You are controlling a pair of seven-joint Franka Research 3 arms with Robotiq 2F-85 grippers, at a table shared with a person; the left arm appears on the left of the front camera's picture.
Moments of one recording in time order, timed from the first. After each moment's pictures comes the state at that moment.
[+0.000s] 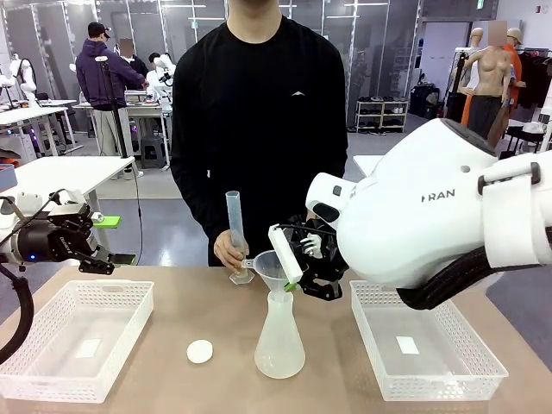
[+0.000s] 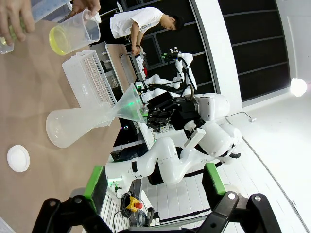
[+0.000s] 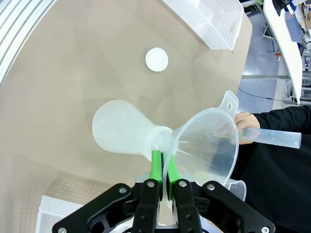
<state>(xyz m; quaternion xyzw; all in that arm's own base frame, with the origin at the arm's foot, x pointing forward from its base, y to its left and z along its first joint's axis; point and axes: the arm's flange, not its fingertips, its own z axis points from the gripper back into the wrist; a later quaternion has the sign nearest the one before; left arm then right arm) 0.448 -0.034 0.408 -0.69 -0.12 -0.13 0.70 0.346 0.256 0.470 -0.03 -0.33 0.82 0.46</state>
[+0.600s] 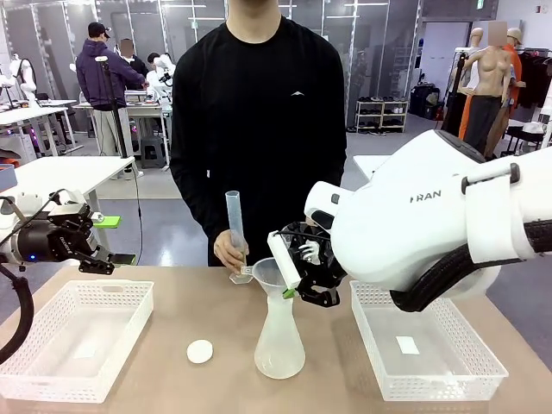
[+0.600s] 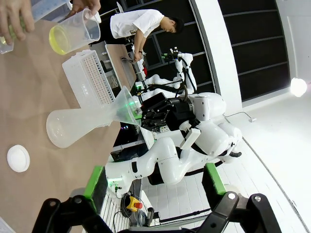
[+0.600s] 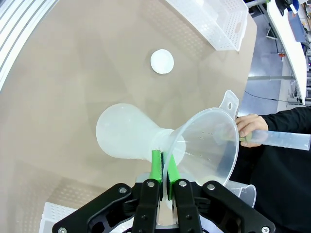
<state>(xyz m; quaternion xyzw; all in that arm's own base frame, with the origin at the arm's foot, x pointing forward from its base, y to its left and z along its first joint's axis) 0.448 -0.034 0.408 -0.69 -0.12 -0.13 0.70 0.350 0.257 0.456 -0.02 -0.32 0.82 0.47</state>
